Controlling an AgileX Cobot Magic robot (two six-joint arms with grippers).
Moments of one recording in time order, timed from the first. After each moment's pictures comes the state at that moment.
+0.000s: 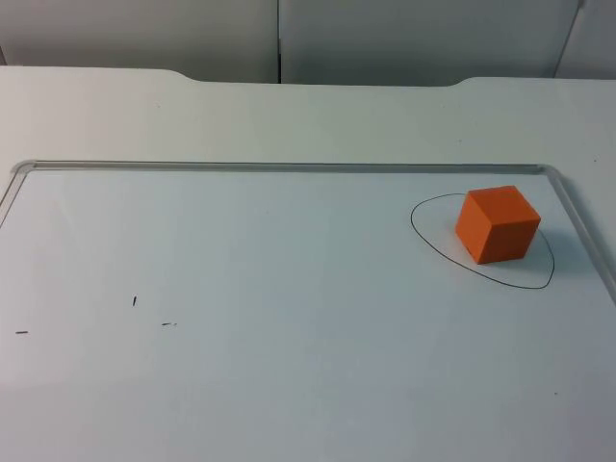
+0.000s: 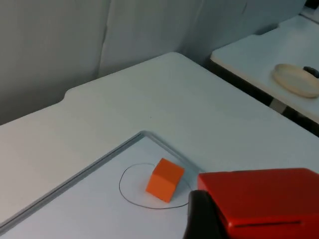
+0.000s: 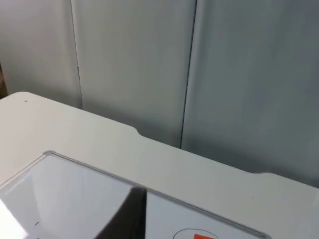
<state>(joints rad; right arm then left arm) 0.31 0.42 -0.91 0.18 0.80 -0.26 -0.08 1.07 -0.88 -1.28 0.91 1.20</state>
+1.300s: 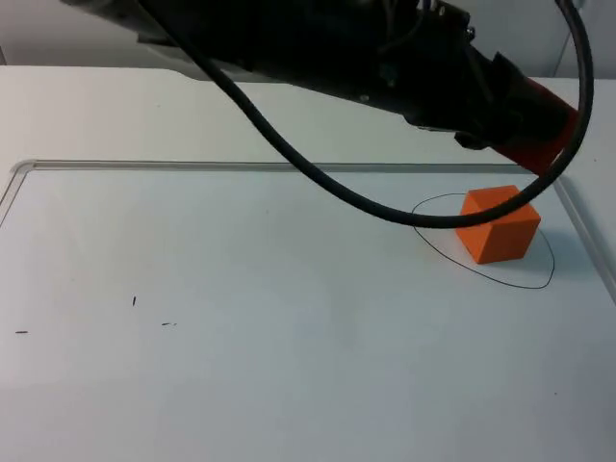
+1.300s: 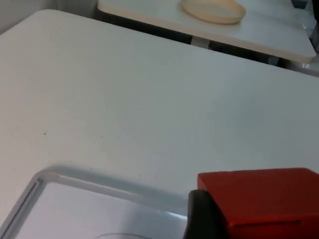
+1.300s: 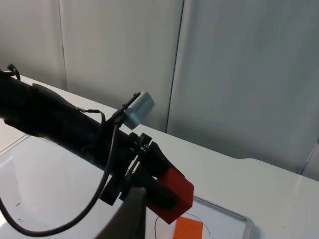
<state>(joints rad) 0.31 0.39 -0.89 0.12 0.84 -0.26 -0.60 2.18 -1.50 -1.73 0.78 1.95</state>
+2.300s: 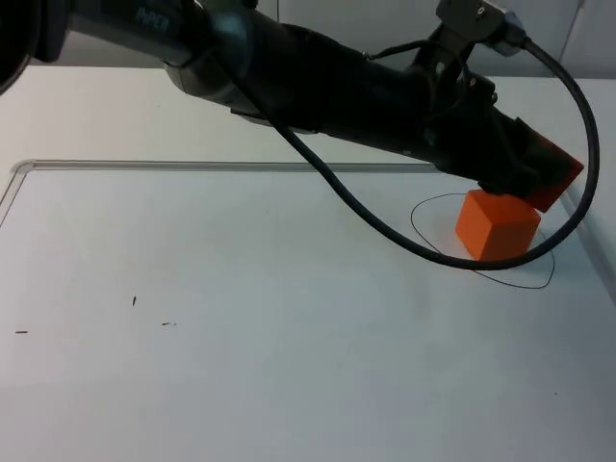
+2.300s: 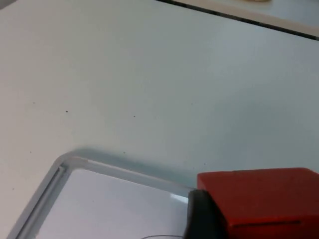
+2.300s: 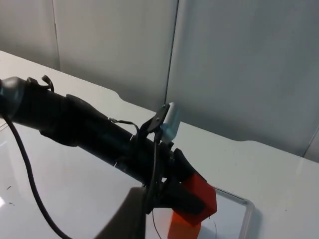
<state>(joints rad) 0.31 0.39 -0.78 0.10 0.78 -0.26 -0.63 2.45 -1.77 -1.73 0.70 1.95</state>
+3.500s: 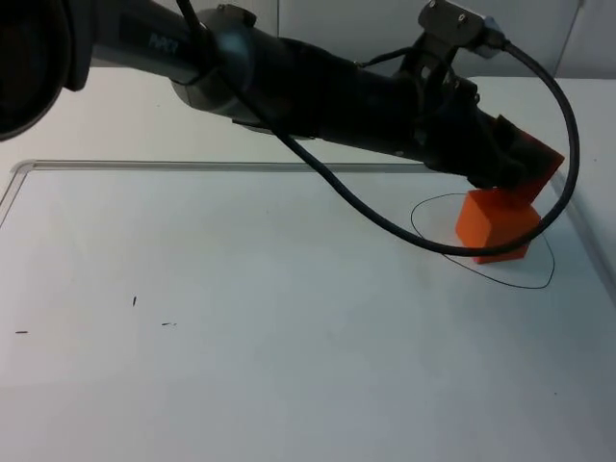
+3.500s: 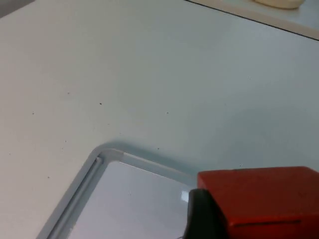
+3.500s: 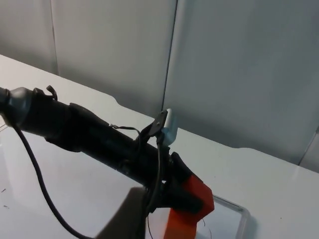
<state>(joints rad) 0.34 0.39 -0.78 0.07 0.76 -0.26 -0.60 2.53 -1.86 -1.75 0.69 1.91</state>
